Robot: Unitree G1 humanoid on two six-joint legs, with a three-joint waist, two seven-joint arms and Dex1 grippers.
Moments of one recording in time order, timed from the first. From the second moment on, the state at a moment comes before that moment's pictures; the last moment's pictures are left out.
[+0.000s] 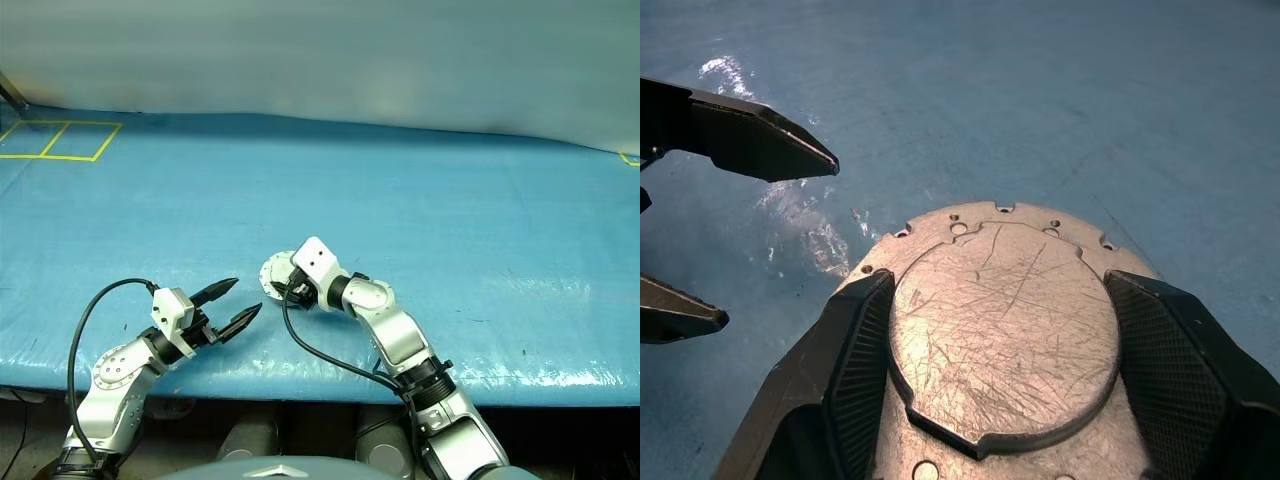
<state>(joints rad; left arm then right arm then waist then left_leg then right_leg) 0.14 0.41 0.03 -0.03 -0.32 -0.10 -0.81 -0.35 -0.14 0.37 0.01 0.08 0.43 0.57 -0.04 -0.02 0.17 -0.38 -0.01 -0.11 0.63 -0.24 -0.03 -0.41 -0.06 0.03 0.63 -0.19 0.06</state>
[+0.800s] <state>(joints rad) 0.11 0.40 0.04 -0.03 -0.34 -0.08 -0.78 -0.35 -0.16 0.38 0.00 0.04 0.43 0.56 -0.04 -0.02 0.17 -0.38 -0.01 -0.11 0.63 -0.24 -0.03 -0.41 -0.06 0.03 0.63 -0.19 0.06</state>
